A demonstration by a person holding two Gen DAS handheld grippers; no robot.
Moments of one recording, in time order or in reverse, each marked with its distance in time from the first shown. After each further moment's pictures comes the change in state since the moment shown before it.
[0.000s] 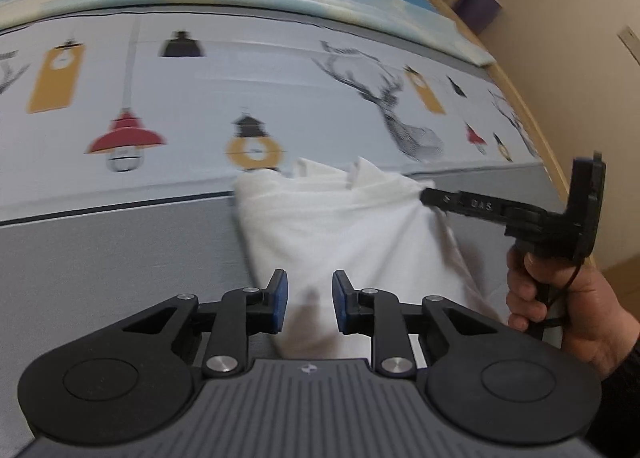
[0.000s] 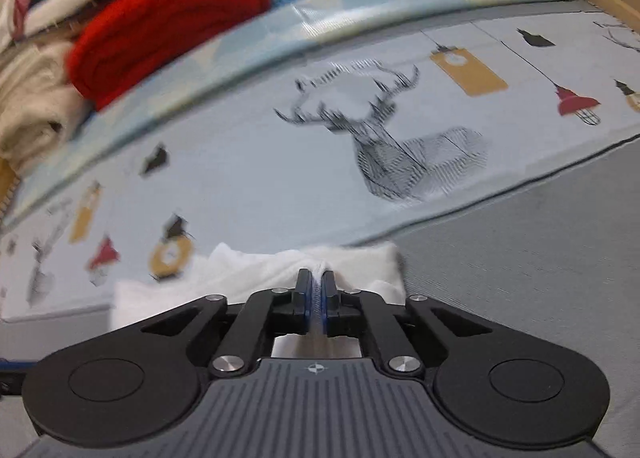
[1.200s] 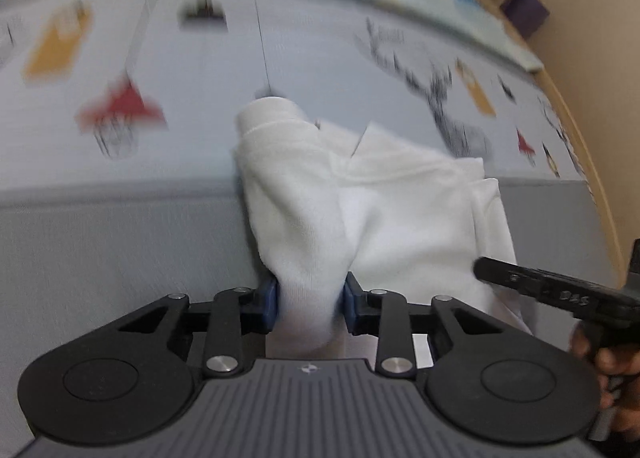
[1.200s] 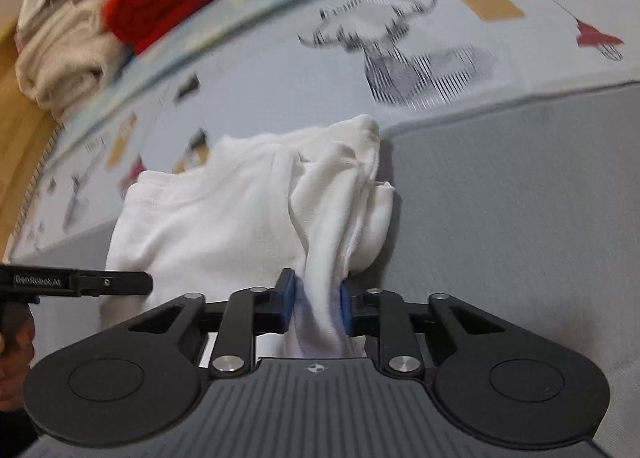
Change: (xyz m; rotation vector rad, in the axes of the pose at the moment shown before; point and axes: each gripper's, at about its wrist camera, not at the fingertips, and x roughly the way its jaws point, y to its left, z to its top) left arm 0.050 0.004 0.011 -0.090 -0.030 0.122; right arm -0.013 -0.032 -0.031 -0.010 0.135 0.207
